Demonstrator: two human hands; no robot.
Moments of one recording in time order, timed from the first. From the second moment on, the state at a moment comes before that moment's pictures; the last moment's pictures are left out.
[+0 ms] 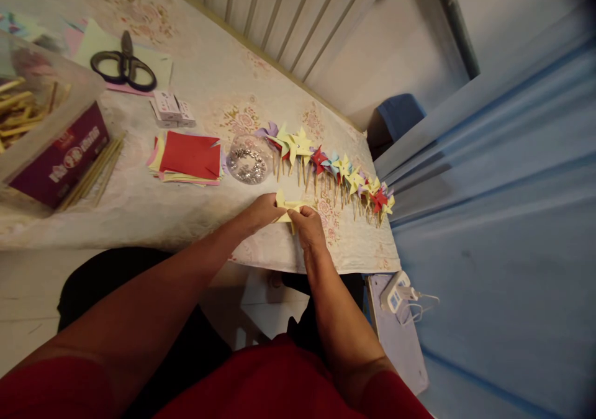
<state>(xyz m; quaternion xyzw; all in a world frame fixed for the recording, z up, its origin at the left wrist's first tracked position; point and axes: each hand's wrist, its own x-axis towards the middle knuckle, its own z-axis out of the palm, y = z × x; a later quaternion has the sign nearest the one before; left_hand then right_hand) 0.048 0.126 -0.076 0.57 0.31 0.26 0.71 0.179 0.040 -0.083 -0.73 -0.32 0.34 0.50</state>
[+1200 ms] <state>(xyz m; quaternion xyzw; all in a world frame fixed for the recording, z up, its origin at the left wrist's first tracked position) 0.045 0.129 -0.082 0.47 0.35 0.24 0.78 0.194 0.007 -0.123 -0.81 -0.49 -0.04 0.32</state>
